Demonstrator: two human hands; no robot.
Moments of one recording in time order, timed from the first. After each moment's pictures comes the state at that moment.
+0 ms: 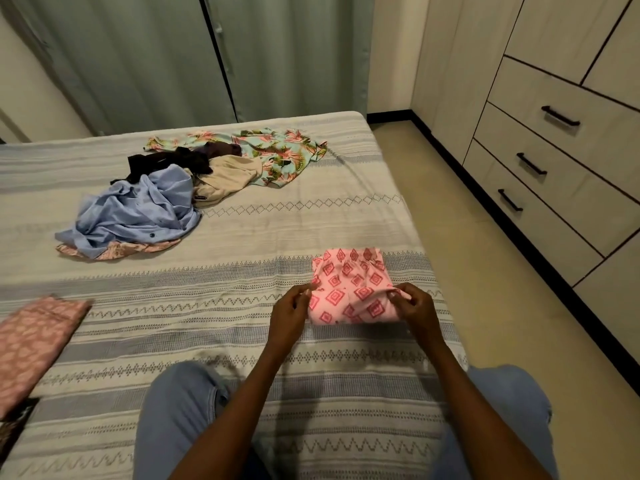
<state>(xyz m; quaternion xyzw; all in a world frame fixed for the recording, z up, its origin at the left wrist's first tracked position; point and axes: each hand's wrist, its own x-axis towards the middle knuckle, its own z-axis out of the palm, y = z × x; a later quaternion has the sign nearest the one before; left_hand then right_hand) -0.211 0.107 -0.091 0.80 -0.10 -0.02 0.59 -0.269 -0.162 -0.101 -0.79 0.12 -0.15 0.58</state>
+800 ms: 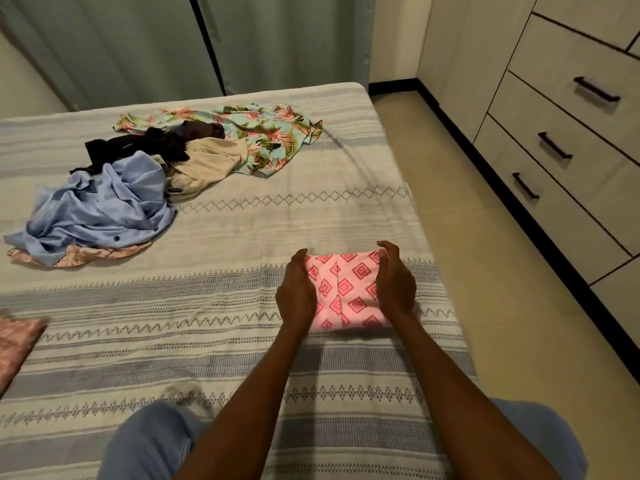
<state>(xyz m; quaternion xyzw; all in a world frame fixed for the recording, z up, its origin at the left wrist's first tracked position) -0.103 0.029 -0.114 0.92 0.00 0.11 0.37 -0.127 -0.155 -0.123 -0.88 0.22 -0.23 0.34</state>
